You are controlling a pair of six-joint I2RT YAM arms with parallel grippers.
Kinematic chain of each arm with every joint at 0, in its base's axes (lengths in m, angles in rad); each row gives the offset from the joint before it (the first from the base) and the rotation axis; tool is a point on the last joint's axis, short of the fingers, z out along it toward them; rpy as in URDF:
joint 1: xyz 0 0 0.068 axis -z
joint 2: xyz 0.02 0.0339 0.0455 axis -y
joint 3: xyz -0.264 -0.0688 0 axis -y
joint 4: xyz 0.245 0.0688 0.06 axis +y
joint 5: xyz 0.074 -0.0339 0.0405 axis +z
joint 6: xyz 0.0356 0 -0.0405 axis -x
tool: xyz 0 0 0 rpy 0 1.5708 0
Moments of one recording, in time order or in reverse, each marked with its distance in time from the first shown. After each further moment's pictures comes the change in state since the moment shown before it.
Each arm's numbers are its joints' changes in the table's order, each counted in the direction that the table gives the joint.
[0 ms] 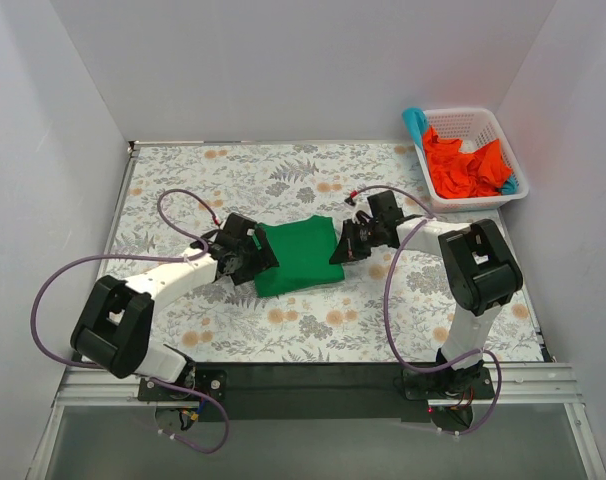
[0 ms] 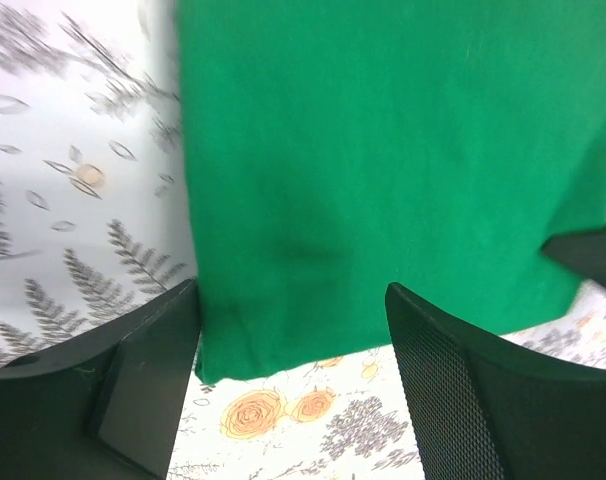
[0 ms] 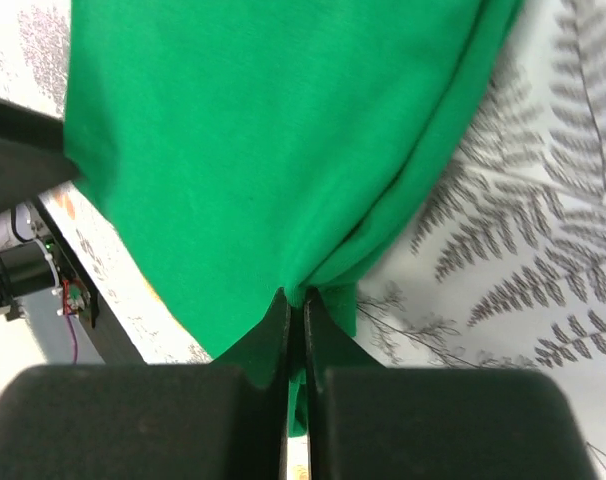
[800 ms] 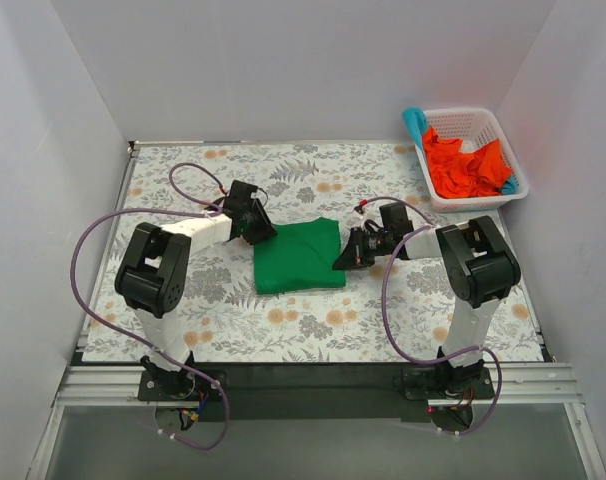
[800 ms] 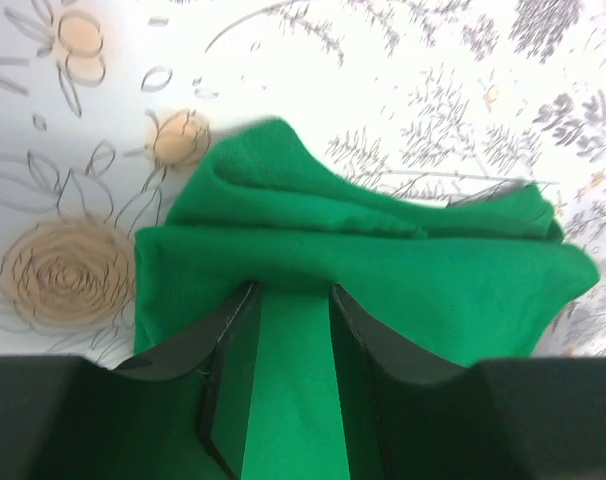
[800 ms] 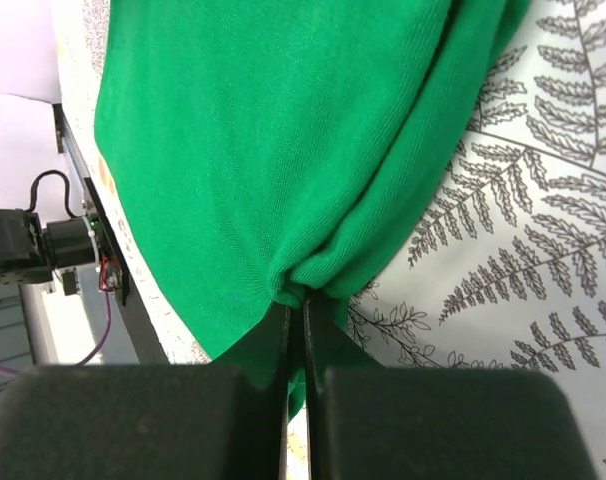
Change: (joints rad) left arm -0.150 -0.385 0.302 -0.159 -0.065 -0.082; right arm 0.080 -0.060 -0.160 -0.257 0.182 -0.039
